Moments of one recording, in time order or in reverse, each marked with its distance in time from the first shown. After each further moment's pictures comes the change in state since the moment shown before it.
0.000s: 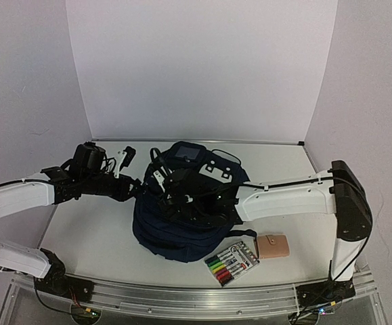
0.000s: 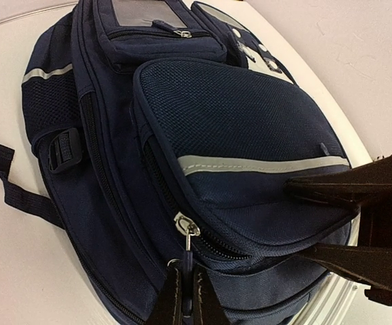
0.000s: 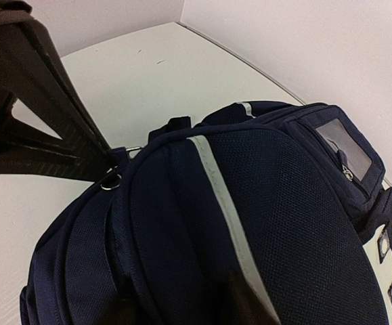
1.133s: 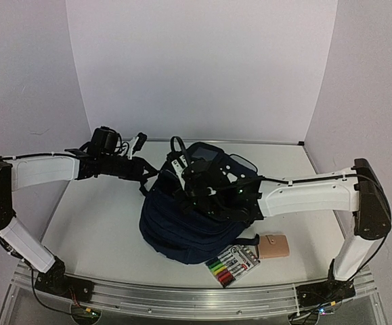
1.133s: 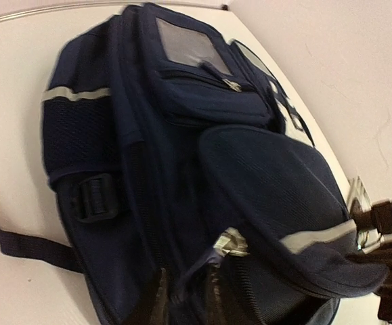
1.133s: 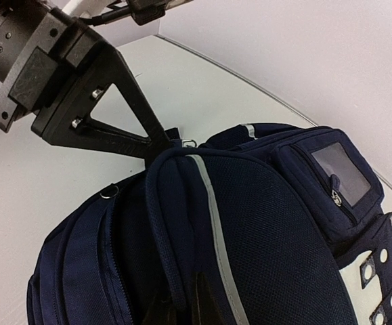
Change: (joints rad) left arm 0.119 0.338 0.229 0.105 0.162 -0.035; right arm -0.026 -0.154 -0.123 0.016 0.030 0.031
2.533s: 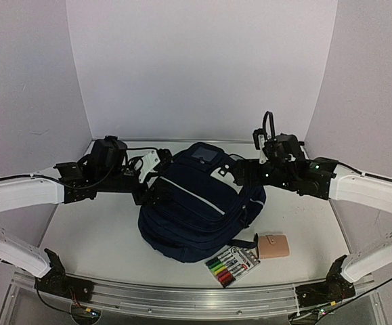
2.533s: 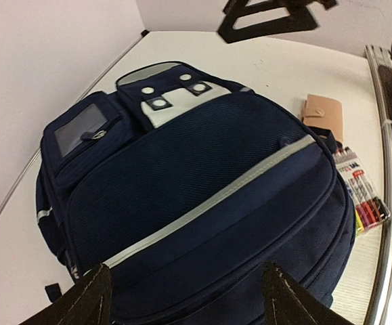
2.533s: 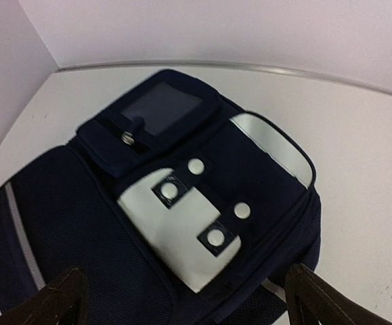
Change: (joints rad) left arm -0.375 -0.241 -0.089 -0.018 -0.306 0.610; right arm -0.377 -0.475 -0.324 -0.218 -0.206 0.327
